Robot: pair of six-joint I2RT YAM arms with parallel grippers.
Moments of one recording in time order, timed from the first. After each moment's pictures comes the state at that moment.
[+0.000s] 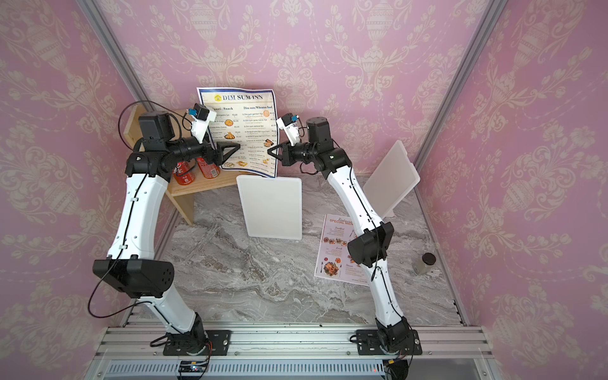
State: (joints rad) left arm 0.03 1.76 2.15 -0.70 0.82 0.30; right arm 0.43 2.32 2.71 -0.66 -0.74 0.20
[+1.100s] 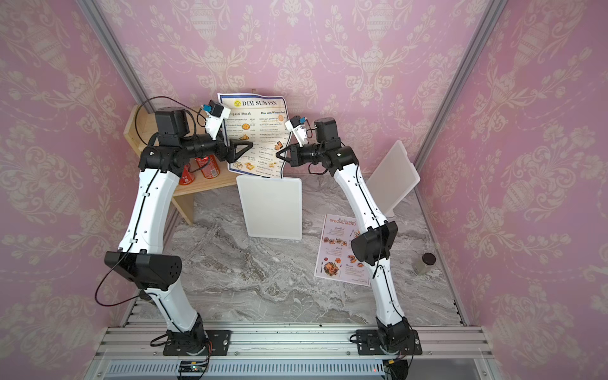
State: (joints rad) left arm -0.07 1.85 2.29 -0.76 0.80 0.23; right arm 0.38 2.32 2.71 -0.76 -0.82 0.20
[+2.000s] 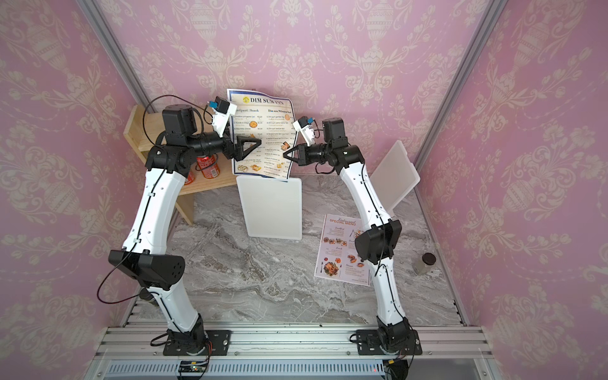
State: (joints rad) left arm -0.13 1.86 2.31 -0.72 0.80 0.12; right arm 0.32 2.31 2.67 -0.78 -0.88 0.20
